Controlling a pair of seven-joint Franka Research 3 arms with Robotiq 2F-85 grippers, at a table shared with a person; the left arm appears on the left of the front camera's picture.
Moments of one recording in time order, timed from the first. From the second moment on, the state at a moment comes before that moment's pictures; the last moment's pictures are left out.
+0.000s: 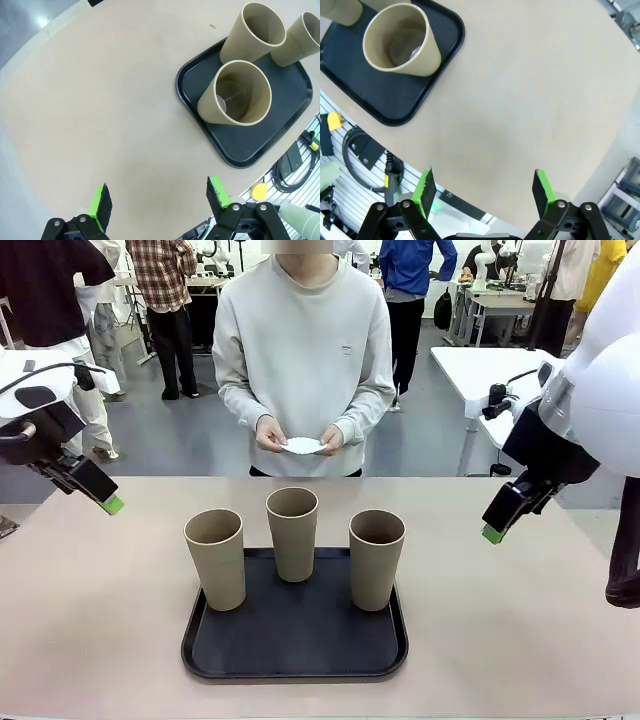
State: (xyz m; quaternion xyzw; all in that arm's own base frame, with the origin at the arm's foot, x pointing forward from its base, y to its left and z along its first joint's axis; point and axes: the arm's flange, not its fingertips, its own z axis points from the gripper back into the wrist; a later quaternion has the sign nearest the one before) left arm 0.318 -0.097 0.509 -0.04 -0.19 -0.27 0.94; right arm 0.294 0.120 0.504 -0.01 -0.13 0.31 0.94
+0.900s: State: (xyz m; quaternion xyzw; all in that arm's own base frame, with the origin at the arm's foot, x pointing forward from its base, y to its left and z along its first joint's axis) left arm 0.314 0.040 0.523 -0.50 -0.13 -0.05 0.86; right arm 0.267 -0.062 0.537 0.42 -0.05 0.08 0.90
